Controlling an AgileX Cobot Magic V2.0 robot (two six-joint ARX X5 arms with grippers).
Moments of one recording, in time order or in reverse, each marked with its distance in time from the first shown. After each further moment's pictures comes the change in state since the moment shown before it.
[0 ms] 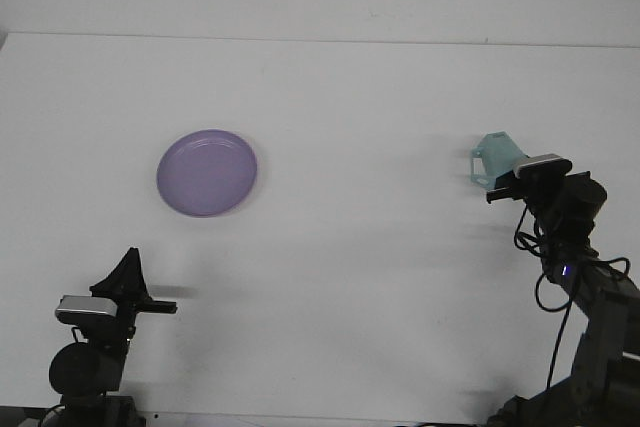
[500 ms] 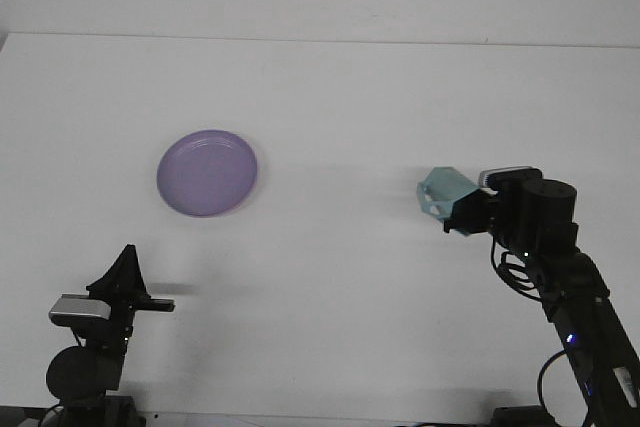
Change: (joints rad) left arm 0.000 0.000 0.001 0.060 0.000 -0.069; right arm 0.341 -0.496 0.156 -1.003 0.121 0.291
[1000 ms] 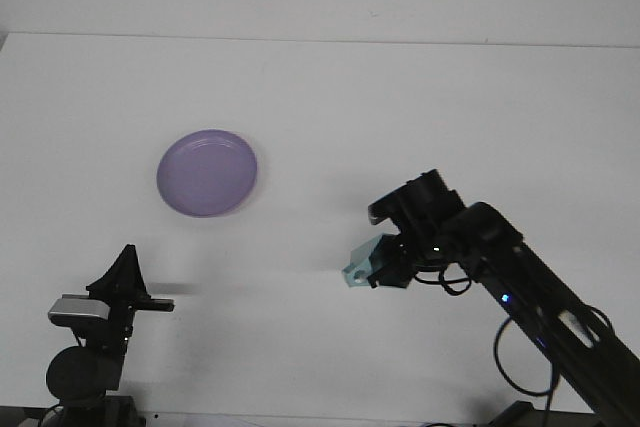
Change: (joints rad) left arm 0.000 0.000 0.000 0.000 0.000 -0.013; right arm 0.502 0.288 0.400 -0.687 0.127 0.002
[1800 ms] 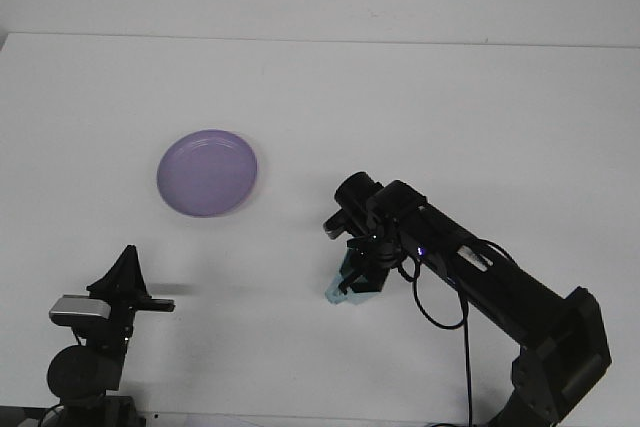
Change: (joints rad) left arm 0.000 0.000 0.000 -0.015 0.000 0.000; right arm 0.091 0.344 0.103 -0.065 0.053 -0.070
